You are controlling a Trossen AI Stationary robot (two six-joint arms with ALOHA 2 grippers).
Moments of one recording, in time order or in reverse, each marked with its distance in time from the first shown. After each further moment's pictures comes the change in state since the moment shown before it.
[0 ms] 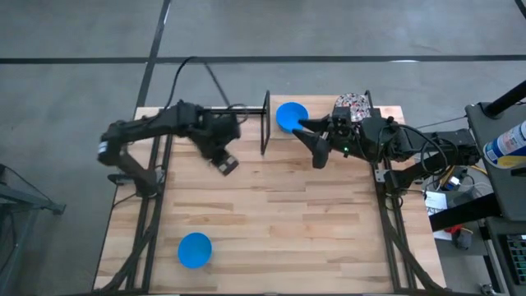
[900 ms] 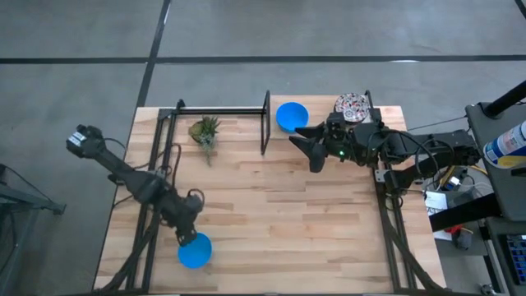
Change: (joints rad) left arm -0.720 -0.426 -0.862 0.612 0.135 -0.611; right arm 0.000 0.002 -0.059 0.001 -0.035 0.106
